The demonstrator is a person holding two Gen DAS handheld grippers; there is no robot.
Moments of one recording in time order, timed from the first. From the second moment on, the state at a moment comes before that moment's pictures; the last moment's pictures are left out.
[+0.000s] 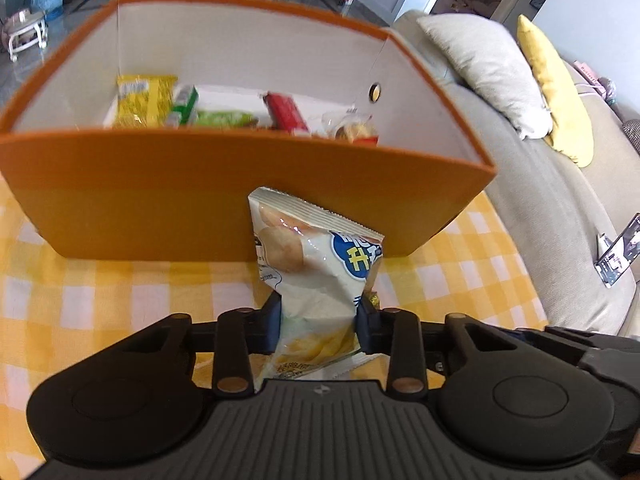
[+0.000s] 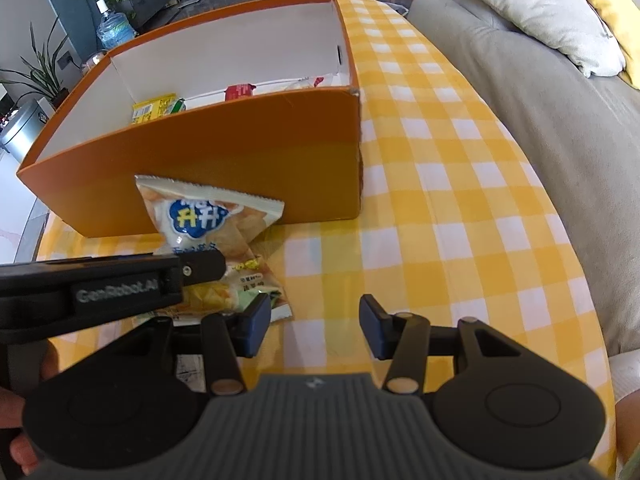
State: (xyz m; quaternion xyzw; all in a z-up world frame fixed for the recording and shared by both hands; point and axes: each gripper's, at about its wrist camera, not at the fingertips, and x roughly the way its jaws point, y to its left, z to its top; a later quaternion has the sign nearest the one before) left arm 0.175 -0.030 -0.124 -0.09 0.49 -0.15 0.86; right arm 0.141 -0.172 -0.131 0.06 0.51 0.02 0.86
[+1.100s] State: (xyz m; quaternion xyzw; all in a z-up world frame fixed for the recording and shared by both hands) left arm 0.132 0.063 -0.124 -0.10 0.59 -0.04 0.80; right arm 0.123 -0.073 -0.164 -0.07 0.56 0.16 0.81
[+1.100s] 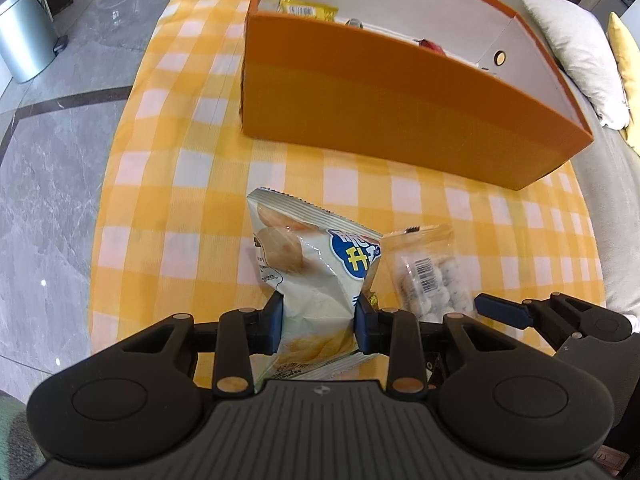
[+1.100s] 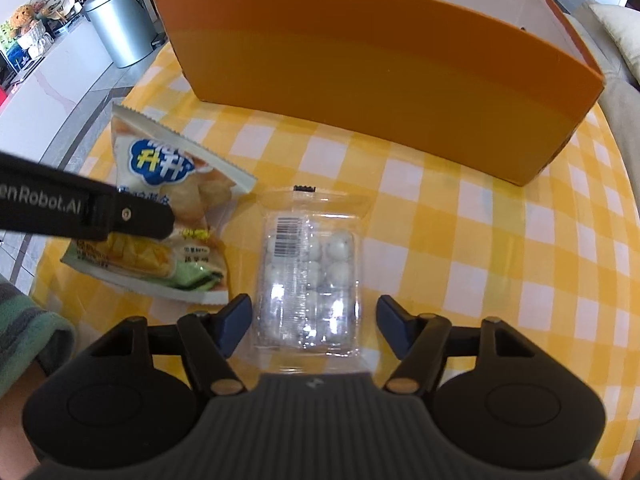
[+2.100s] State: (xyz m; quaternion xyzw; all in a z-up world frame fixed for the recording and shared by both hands) left arm 0.124 0.047 -0.094 -0.12 0.53 -0.07 0.84; right arm 0.109 -0.116 -0.114 -0.01 0.53 0.10 0.84
